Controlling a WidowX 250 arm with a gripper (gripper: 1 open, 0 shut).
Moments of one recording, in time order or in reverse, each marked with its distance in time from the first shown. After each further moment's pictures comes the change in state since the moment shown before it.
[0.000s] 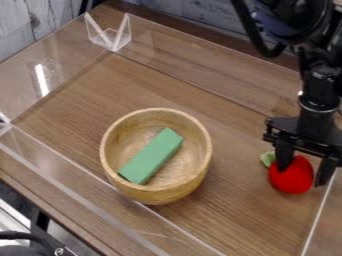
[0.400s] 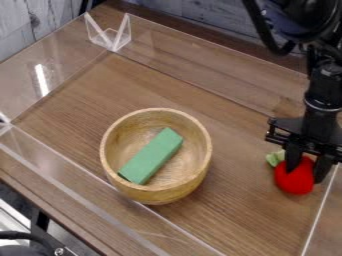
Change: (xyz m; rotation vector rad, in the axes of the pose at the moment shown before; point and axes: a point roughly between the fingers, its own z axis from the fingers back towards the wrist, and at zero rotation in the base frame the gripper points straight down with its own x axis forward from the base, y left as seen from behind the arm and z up) arm 0.001 -0.002 0.006 0.024 0.040 0.015
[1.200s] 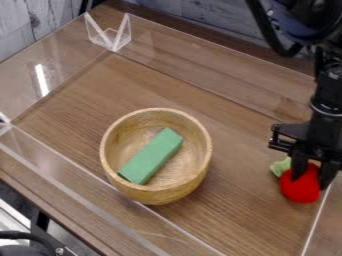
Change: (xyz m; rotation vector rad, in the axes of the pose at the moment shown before) arm -0.013 0.001 0.007 0.026 0.043 0.051
